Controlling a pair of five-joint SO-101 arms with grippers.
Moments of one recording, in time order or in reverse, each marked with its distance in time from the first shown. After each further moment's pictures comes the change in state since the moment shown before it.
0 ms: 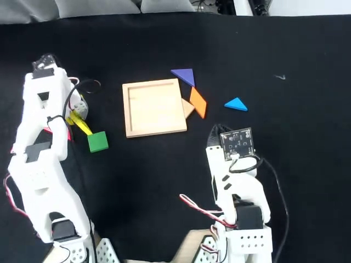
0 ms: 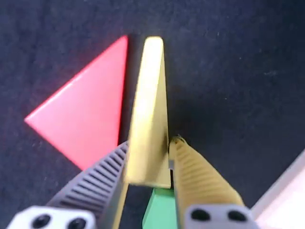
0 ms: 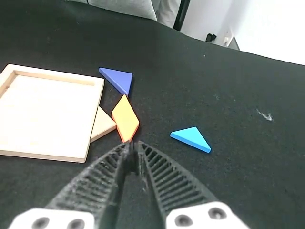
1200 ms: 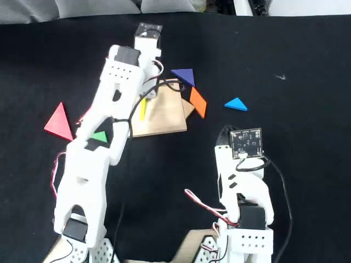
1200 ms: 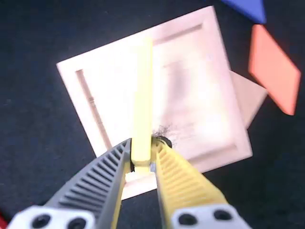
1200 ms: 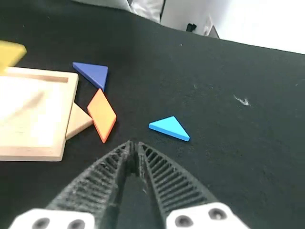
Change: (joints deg) left arm 30.0 13.5 -38.5 16.0 -13.4; right arm 5.5 0.0 0.0 1.0 0.0
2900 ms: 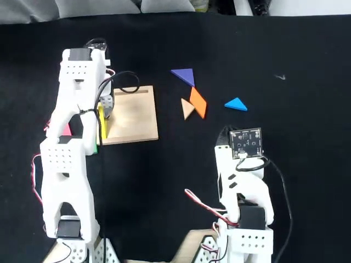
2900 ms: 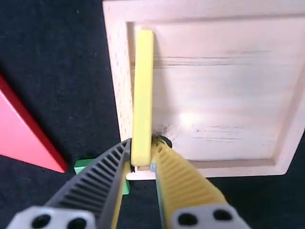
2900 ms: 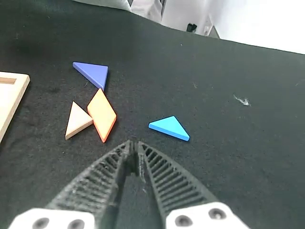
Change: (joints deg) left arm -17.2 2.1 6.1 9.3 -0.9; right arm 0.0 0.0 0.0 0.0 0.0
